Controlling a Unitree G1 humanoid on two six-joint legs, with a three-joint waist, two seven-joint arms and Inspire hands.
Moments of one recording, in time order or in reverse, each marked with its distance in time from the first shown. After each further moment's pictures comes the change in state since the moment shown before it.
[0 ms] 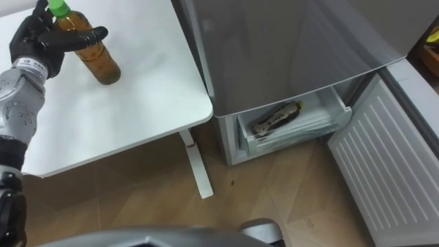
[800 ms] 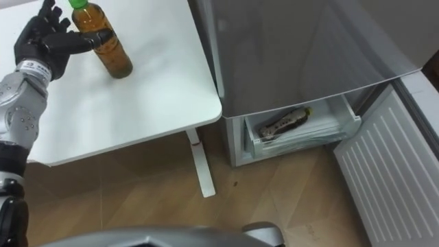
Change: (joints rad) left arm 0.031 -0.010 0.003 -0.023 0.000 0.000 -0.015; right arm -0.001 0.000 0.000 -0.001 -0.019 0.006 0.036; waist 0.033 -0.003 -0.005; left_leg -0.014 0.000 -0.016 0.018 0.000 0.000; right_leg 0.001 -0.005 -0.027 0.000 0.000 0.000
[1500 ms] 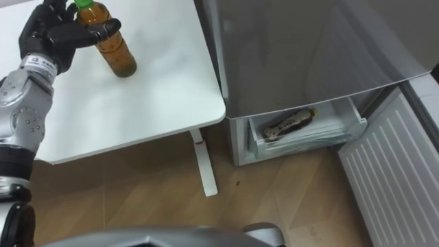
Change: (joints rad) left arm 0.038 -0.042 0.001 -0.116 0.001 -0.012 -0.041; right arm -0.001 0.007 0.009 0.002 -0.016 -0.006 0.023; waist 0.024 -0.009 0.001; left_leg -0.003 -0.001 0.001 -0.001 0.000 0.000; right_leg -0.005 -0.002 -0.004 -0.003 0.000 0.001
